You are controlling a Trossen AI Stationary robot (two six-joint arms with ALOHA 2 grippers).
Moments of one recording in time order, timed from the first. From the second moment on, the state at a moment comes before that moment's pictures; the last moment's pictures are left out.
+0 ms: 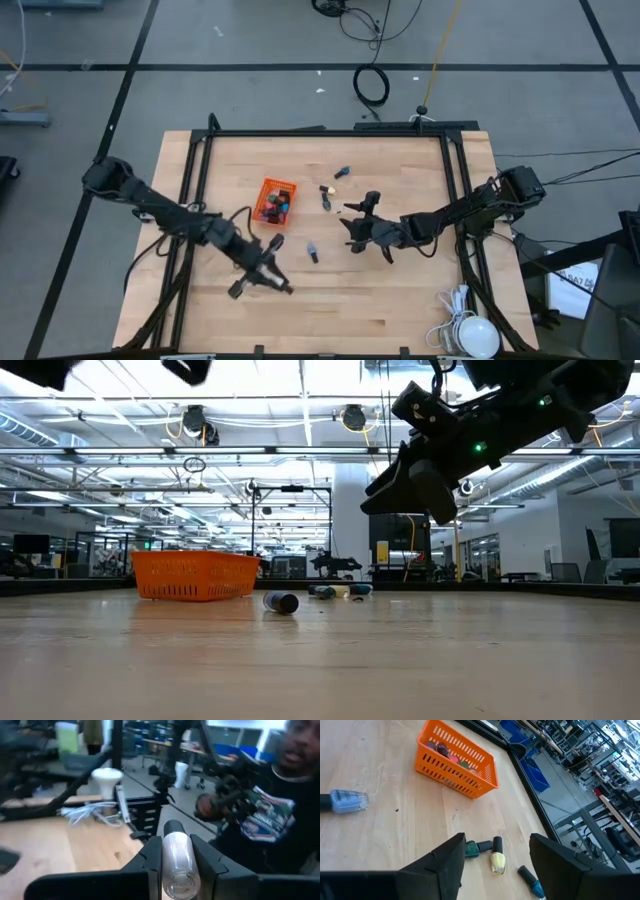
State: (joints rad) left arm -0.40 1.28 0.55 0.71 0.25 -0.13; right arm 0.24 1.59 0.66 0.48 0.73 -0.33
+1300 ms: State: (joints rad) left arm -0.56 1.33 0.56 0.52 -0.79 0.48; right arm 0.24 1.59 0.66 0.48 0.73 -0.33
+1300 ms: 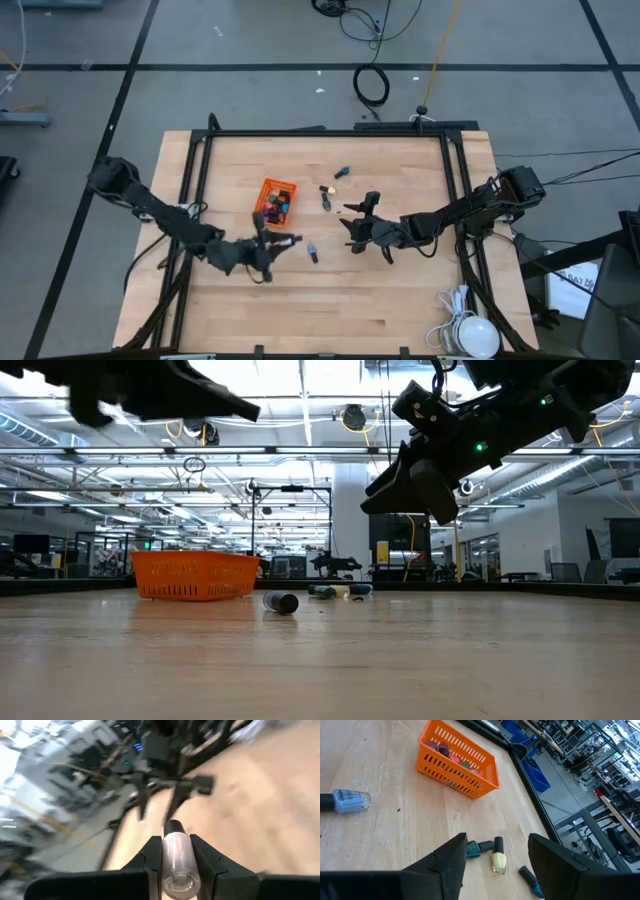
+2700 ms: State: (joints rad) left arm -0.17 1.38 0.56 -0.13 -0.73 -0.81; right arm 0.23 1.59 0.66 0.48 0.62 -0.28
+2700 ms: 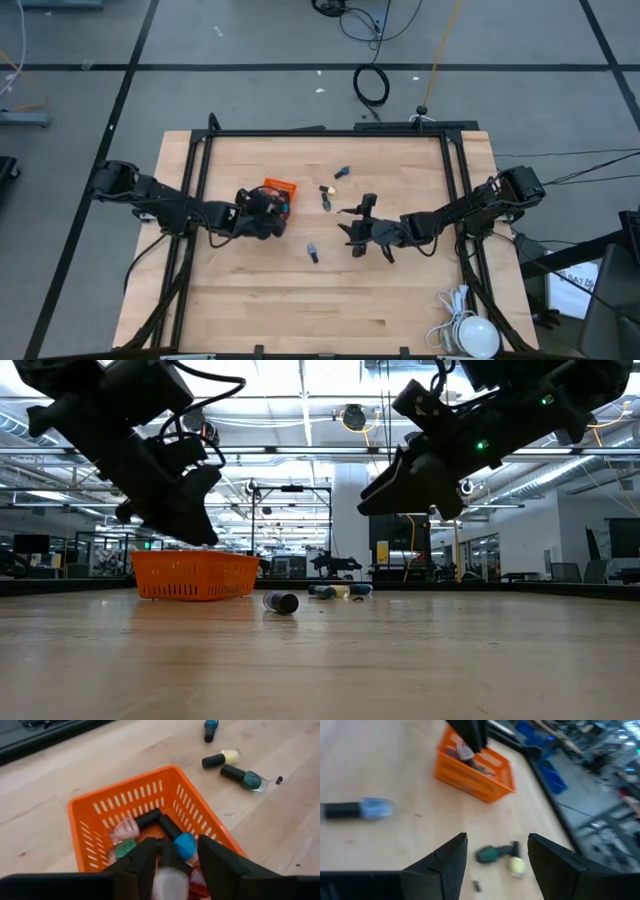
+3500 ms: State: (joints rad) left arm -0.17 1.38 0.56 -0.05 -0.72 -0.81; right arm 0.20 1.95 0.84 0.72 0.10 -0.06
